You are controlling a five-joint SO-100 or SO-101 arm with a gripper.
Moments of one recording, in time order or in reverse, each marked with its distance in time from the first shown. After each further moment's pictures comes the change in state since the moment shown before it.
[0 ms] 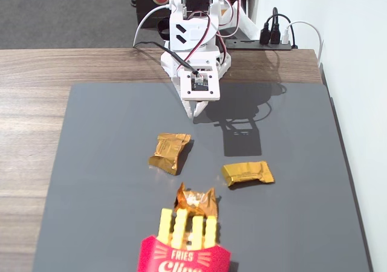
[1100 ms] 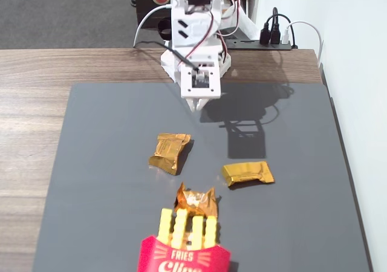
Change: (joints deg) arm -2.2 -13.4 -10.5 -0.4 4.0
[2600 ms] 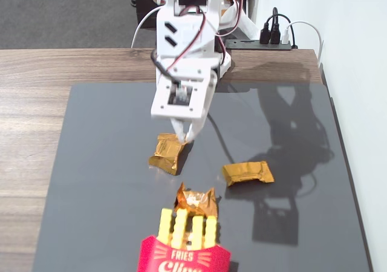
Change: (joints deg) arm 3.9 -72.2 -70.7 -7.8 5.1
